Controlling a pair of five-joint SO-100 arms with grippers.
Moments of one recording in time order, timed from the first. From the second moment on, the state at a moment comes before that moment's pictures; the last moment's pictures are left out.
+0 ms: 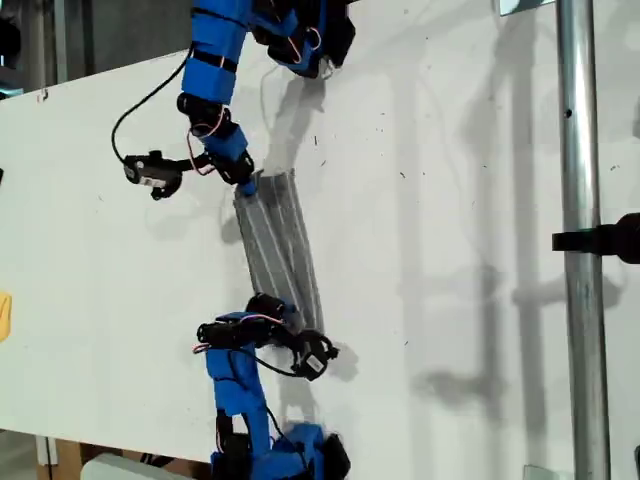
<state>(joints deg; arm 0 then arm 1) -15.6 69.2 63.3 95.7 -61.1 28.7 108.8 115.8 52.6 27.1</state>
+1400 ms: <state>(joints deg) -26.5 59.2 74.4 92.3 -61.1 36.7 78.6 105.1 45.4 22.2</state>
